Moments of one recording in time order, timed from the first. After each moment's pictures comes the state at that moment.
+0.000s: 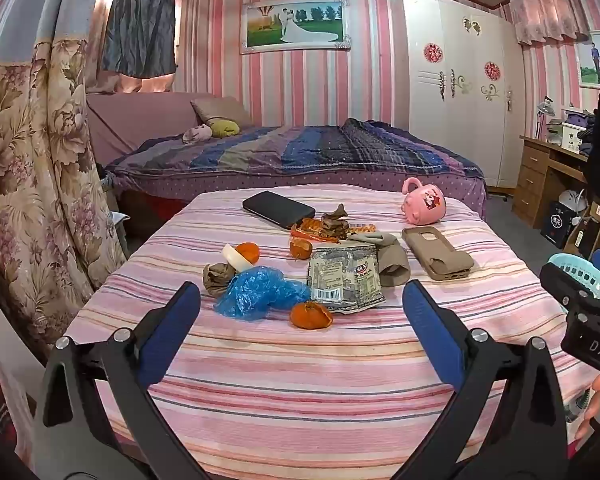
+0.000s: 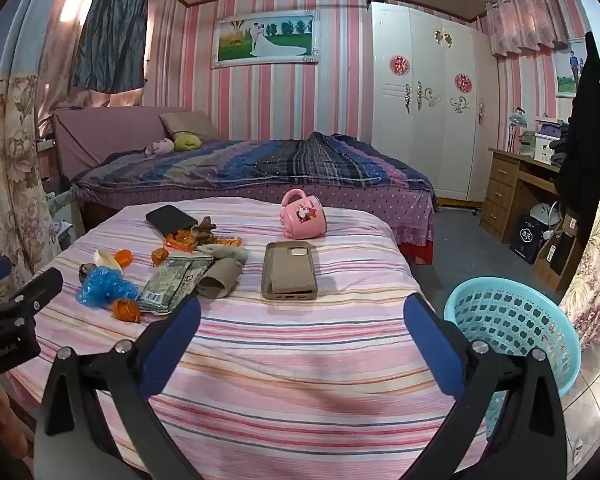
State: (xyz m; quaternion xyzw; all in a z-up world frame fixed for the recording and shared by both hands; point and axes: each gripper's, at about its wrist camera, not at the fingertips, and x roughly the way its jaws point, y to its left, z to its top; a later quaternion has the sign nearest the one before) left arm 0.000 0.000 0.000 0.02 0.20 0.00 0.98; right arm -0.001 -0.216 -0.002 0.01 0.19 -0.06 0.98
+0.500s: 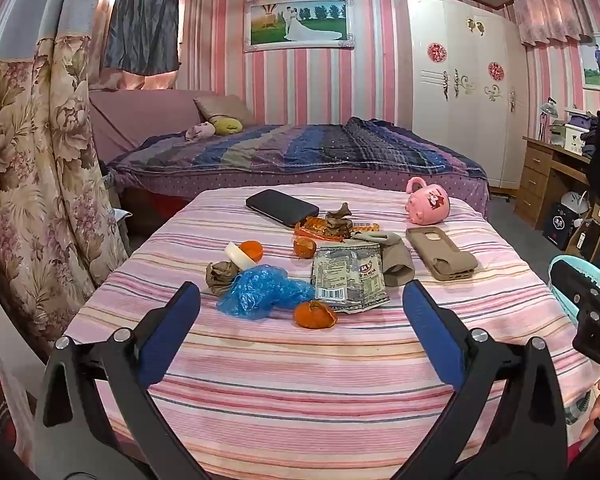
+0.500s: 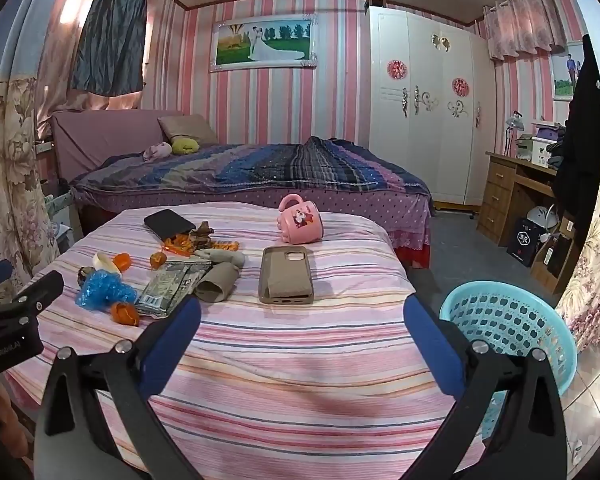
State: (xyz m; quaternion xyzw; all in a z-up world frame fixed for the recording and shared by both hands) left arm 0.000 0.008 -0.005 0.01 0.21 0.00 0.98; right arm 0.001 -0.215 0.000 0.00 0.18 -0.07 0.98
